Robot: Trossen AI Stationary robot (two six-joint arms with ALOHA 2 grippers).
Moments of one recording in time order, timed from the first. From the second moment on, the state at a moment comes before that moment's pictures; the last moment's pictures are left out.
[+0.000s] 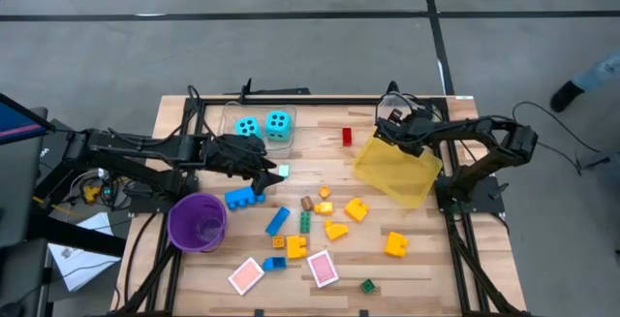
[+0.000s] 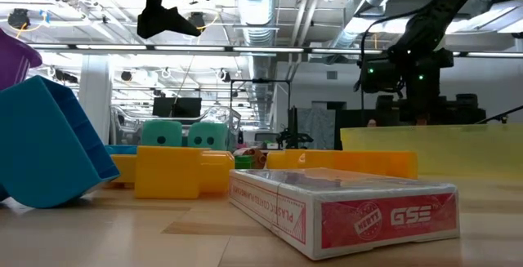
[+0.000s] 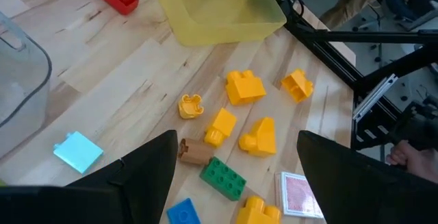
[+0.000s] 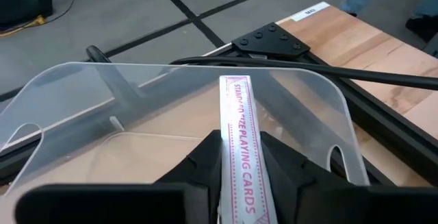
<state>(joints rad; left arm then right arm) -0.03 1.10 0.89 -0.37 -0.10 -0.68 -0.54 1.49 0.67 -0.66 1.02 1.60</state>
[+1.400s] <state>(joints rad) -0.03 1.10 0.89 -0.35 -0.03 -0.72 -0.54 1.49 0.67 -0.59 1.03 1.54</state>
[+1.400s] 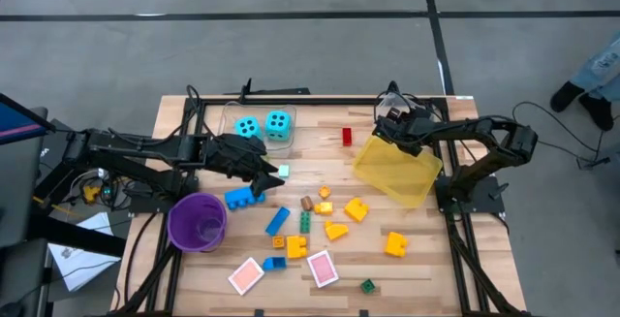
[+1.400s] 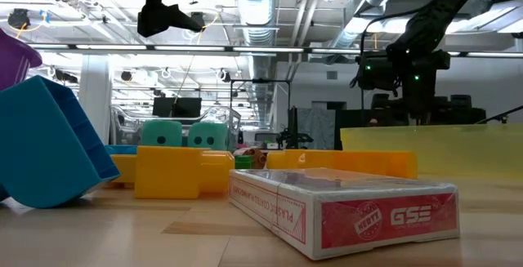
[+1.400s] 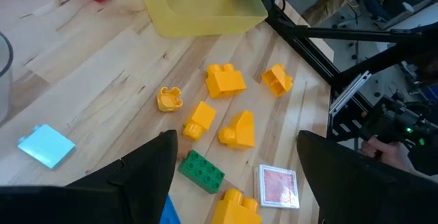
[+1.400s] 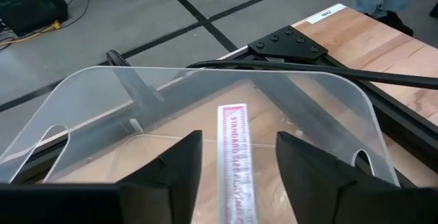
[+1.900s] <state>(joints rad) -0.03 1.10 0.89 -0.35 -0.04 -0.68 -0.49 1.37 0.67 -0.59 1.04 1.37</state>
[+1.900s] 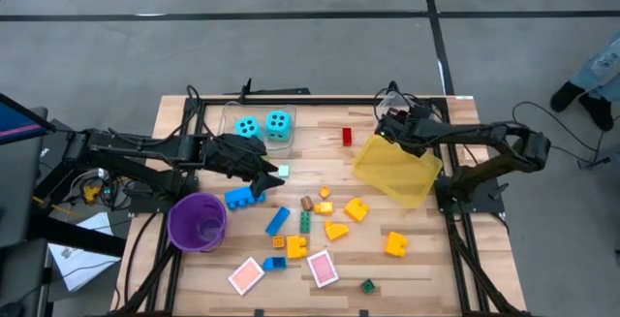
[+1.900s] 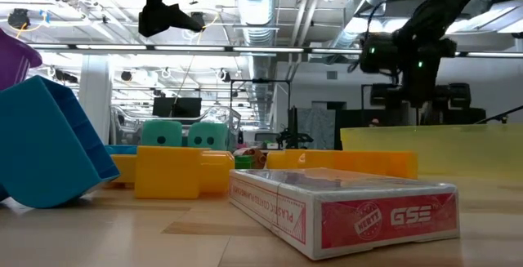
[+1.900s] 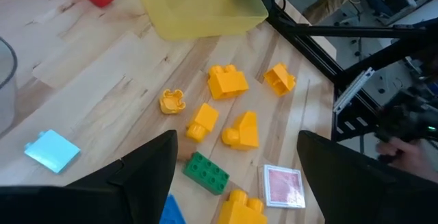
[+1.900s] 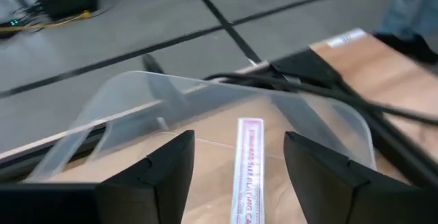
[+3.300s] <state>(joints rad) 0.04 1.15 1.20 1.26 -0.38 -0.66 0.02 0.70 0.67 -0.40 0.91 1.02</state>
